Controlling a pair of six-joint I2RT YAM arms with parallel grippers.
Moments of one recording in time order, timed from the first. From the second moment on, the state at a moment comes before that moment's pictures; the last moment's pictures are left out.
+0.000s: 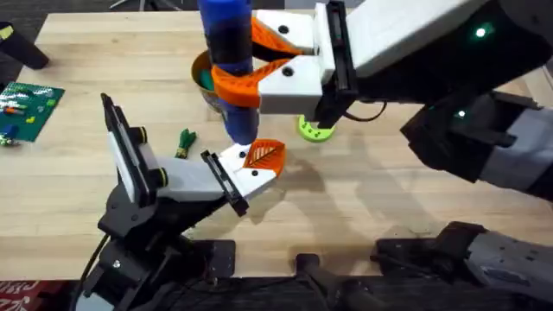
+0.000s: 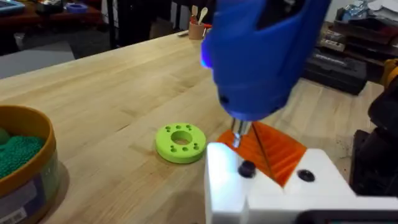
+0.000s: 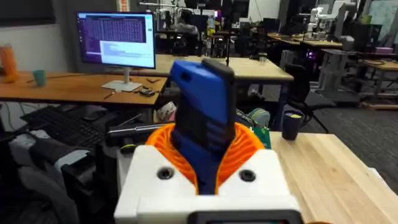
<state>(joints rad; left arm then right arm) -0.47 0.00 0.01 -0.06 0.50 -0.11 0.70 1.23 0.75 0.76 -0.85 0.15</state>
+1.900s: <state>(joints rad) -0.47 0.00 0.01 -0.06 0.50 -0.12 0.73 1.23 0.75 0.69 -0.80 0.15</state>
